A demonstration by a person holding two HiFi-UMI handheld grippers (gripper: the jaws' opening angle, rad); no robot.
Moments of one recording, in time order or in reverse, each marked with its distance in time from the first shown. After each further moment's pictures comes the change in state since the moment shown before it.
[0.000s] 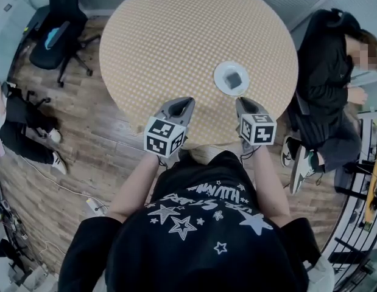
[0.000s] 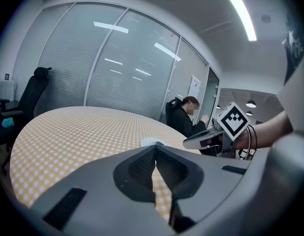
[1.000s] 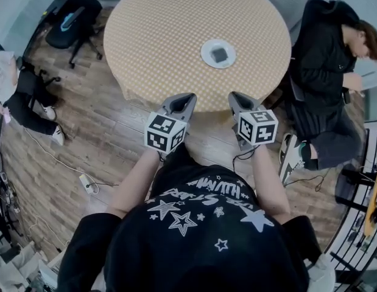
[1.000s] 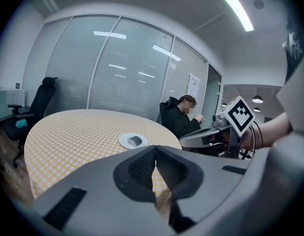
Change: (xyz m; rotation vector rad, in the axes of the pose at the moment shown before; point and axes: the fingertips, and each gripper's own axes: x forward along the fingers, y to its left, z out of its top) left arm -0.019 -0.151 -0.020 0.022 -0.027 0.103; right arm -0.118 -0.006 -0.043 -0.033 -0.128 0.264
